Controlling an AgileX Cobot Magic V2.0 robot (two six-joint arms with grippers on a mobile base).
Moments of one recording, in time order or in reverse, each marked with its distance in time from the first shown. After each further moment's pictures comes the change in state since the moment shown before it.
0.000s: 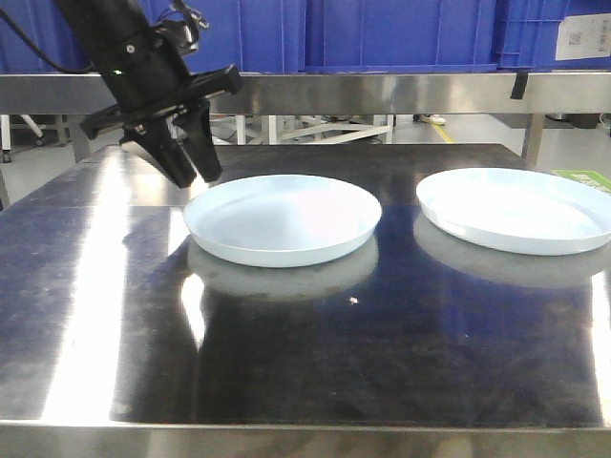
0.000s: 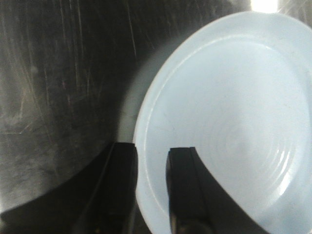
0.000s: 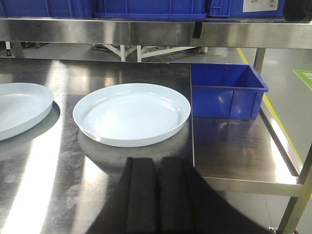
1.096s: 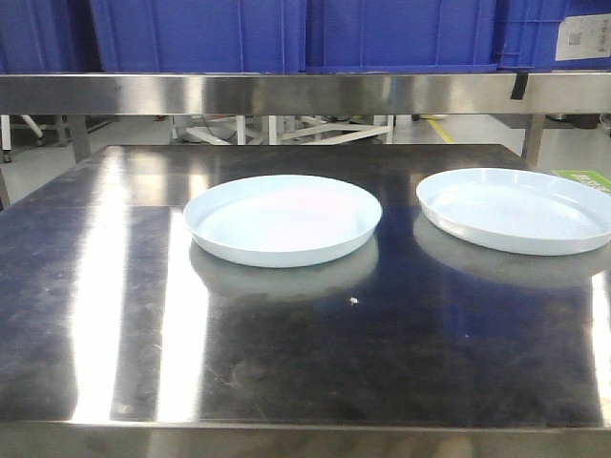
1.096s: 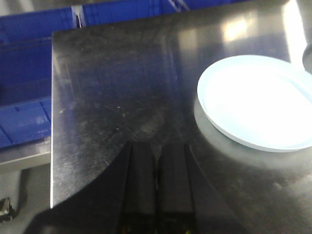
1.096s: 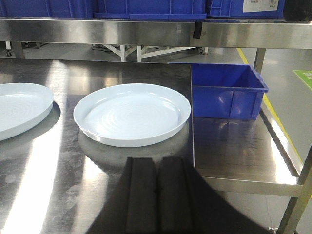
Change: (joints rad) left arm -0.019 -1.213 1.335 0.286 -0.984 0.000; right arm 0.000 0.000 0.000 0.000 0.000 0.000
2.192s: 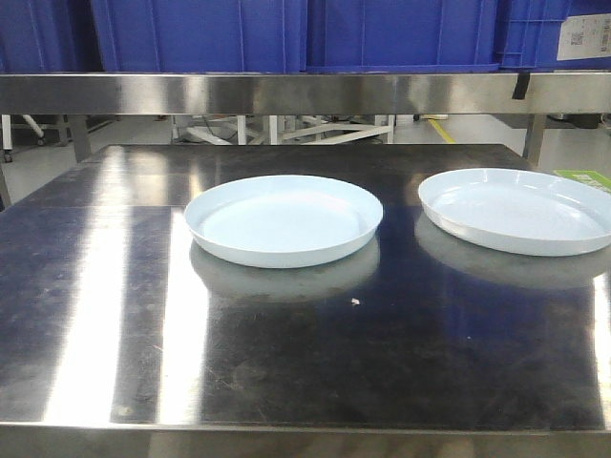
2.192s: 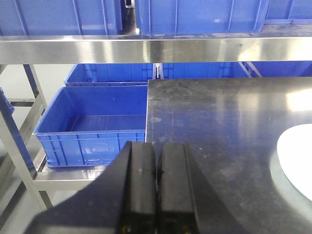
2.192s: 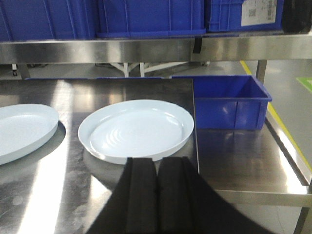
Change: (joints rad) left arm 0.274 -0.241 0.041 -0.007 0.012 0.000; right arm 0.000 0.000 -0.014 0.043 -0.029 0.002
